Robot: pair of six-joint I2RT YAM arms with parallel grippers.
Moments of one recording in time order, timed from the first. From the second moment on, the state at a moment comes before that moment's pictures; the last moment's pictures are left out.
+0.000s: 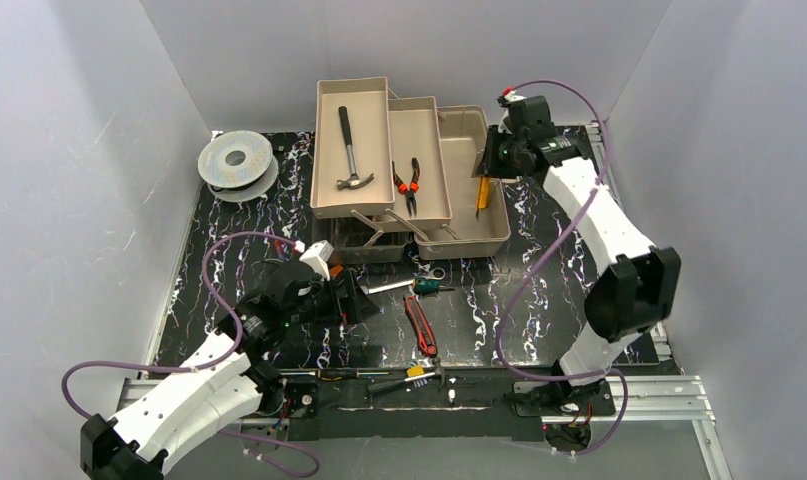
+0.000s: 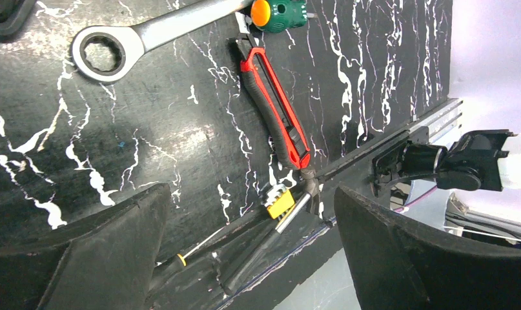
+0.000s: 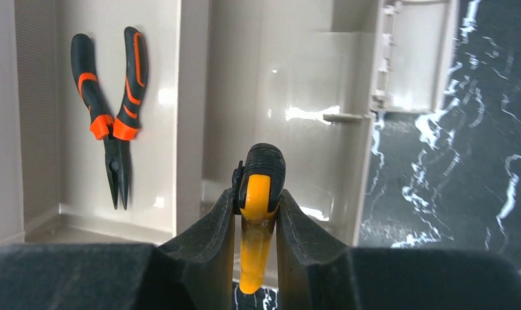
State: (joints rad) left arm -0.67 0.69 0.51 -0.49 0.19 -0.75; right arm 0.34 1.66 1.64 -0.72 -0.06 0.31
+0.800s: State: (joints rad) left arm -0.67 0.60 0.50 -0.67 -0.10 -0.73; right arm 0.53 1.42 1.42 -0.70 0.04 0.34
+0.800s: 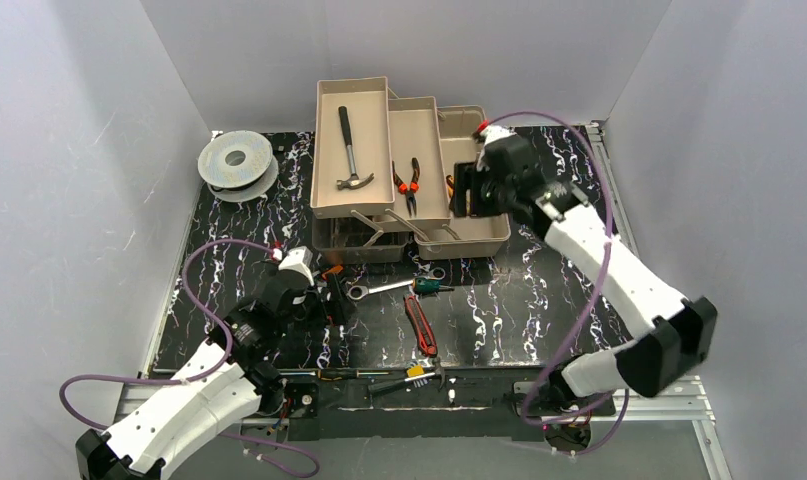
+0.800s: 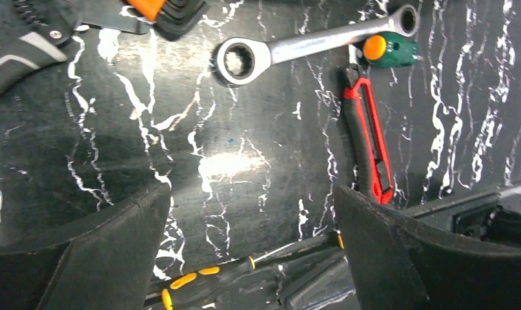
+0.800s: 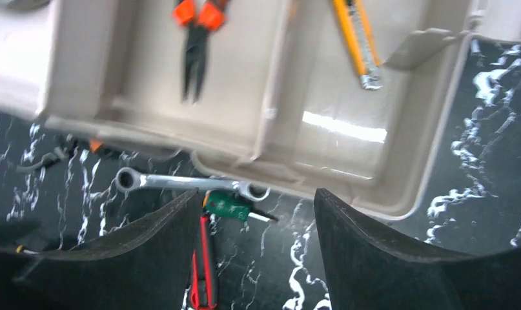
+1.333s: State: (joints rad) left arm -0.67 0.63 0.61 -0.79 -0.19 -0.72; right arm 1.09 1.44 1.08 -0.66 0.22 0.60
